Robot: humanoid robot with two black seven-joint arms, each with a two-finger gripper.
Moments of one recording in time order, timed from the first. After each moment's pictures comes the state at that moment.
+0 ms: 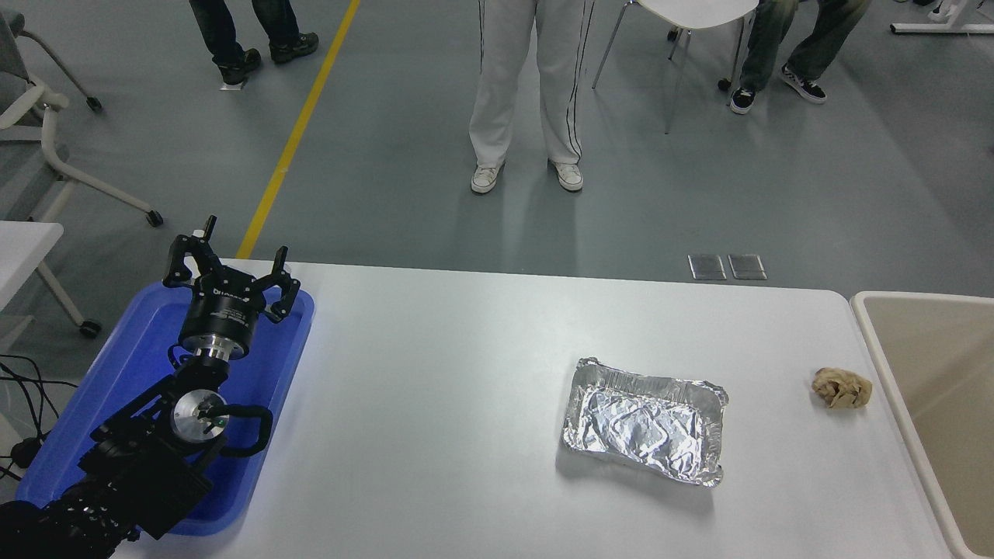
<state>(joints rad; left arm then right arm) -0.62 0.18 -0.87 -0.41 -0.09 -0.57 -0.51 0.90 -0.82 -0.70 0.69 -0.26 -0.04 -0.10</state>
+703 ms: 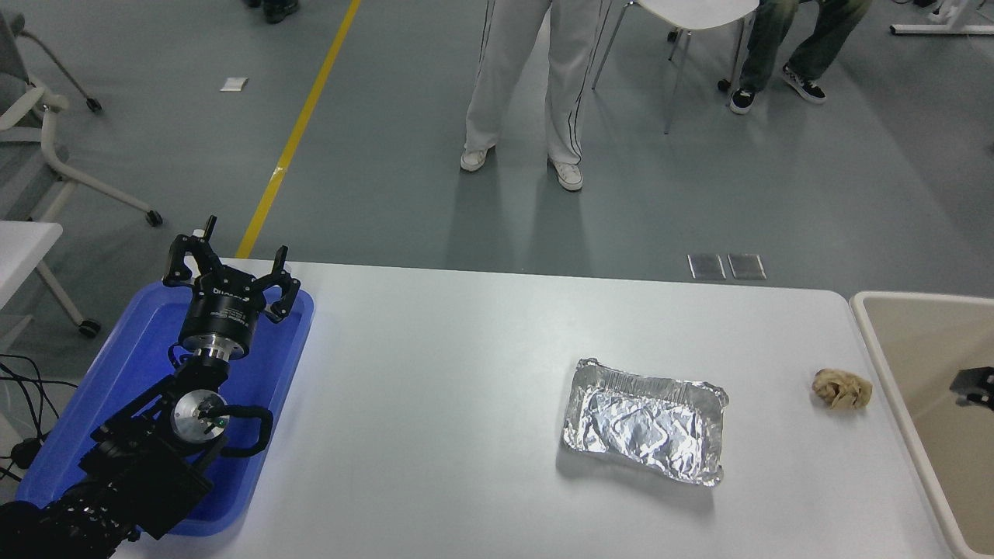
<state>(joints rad) -0.62 0.18 -0.87 -0.41 -0.09 -0.57 -0.51 1.56 -0.90 -1.20 1.12 -0.26 0.29 -0.10</state>
